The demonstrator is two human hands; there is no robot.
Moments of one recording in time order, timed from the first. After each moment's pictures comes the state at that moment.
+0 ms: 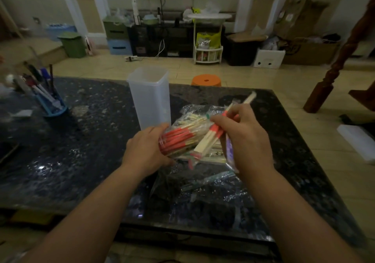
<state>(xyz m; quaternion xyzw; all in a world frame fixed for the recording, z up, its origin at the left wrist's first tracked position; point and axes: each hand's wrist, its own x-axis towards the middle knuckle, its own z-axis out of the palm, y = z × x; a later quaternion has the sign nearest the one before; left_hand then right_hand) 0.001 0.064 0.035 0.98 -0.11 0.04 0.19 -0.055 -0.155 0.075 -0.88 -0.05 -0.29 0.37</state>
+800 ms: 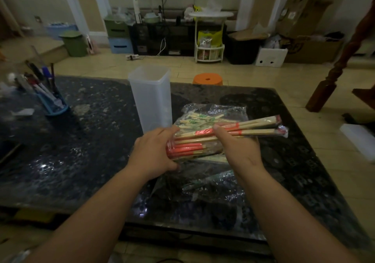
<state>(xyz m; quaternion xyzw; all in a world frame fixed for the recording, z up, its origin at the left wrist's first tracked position) -0.002 0.059 0.031 0.97 -0.16 0.03 0.18 -0.052 -0.139 0.051 -0.68 0.17 -0.14 0.70</state>
